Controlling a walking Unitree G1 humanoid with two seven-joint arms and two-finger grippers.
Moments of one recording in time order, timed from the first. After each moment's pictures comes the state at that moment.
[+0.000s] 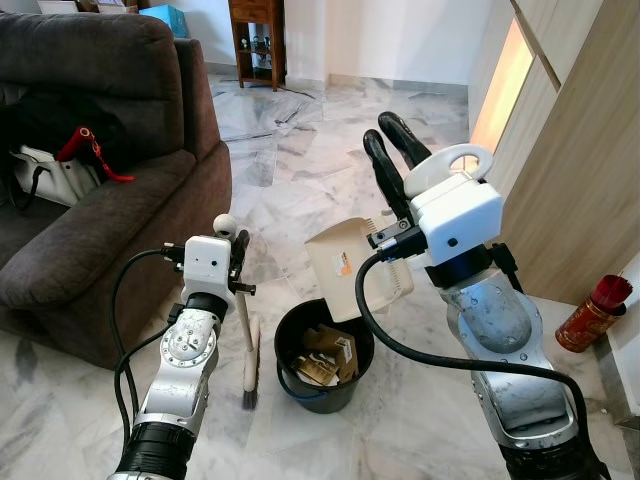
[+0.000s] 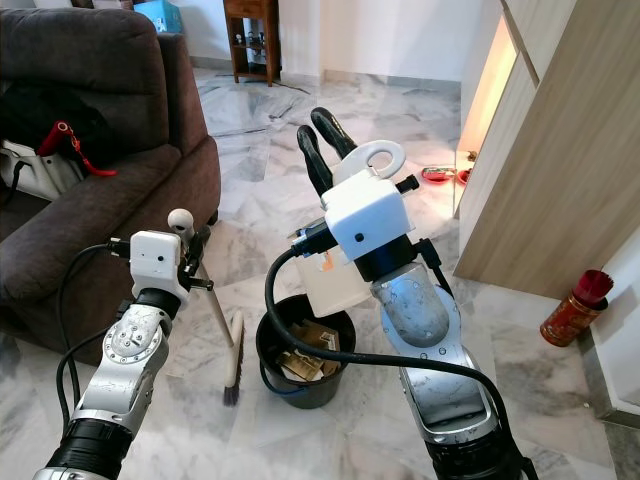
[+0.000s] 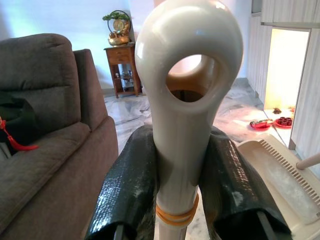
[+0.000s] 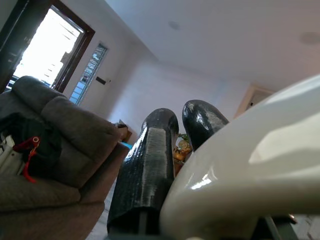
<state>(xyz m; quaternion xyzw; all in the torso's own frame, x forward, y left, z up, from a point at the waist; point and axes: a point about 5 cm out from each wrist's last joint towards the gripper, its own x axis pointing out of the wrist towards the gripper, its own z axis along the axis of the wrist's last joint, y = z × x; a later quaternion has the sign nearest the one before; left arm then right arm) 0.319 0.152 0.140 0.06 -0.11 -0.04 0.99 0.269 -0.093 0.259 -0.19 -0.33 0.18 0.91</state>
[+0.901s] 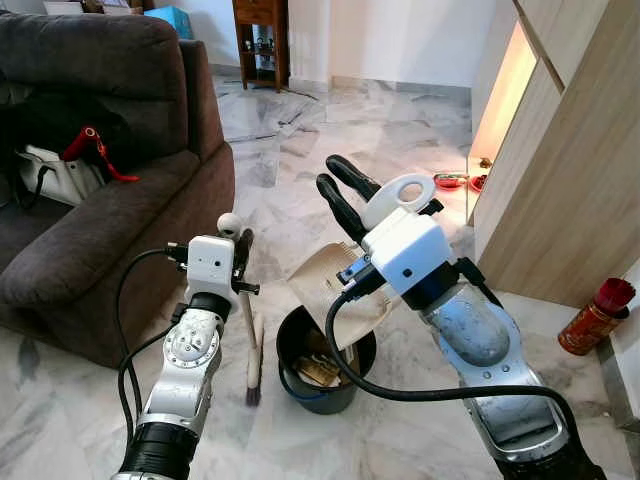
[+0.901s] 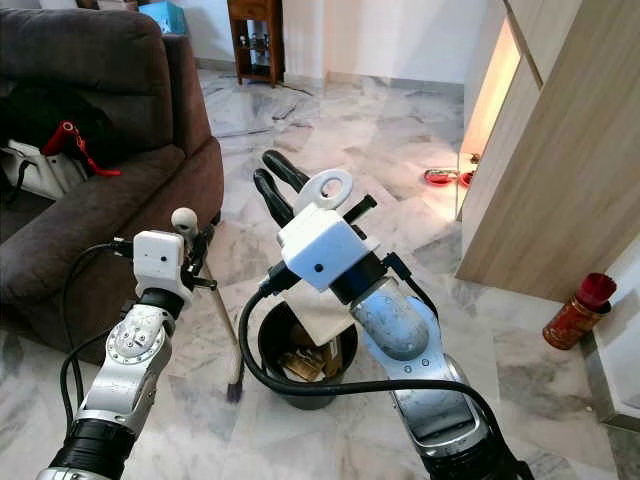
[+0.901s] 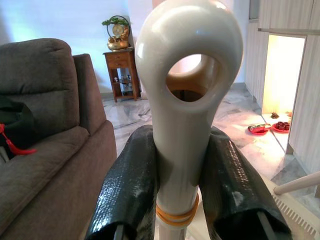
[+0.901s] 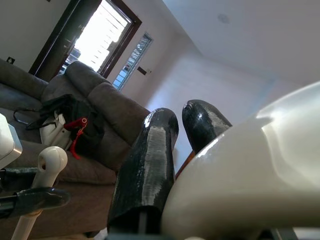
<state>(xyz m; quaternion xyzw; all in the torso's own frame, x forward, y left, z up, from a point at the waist) 0.318 0.148 0.141 0.06 -0.12 -0.05 0.99 0.264 -0.074 0.241 -0.23 -0.29 0.27 0.89</state>
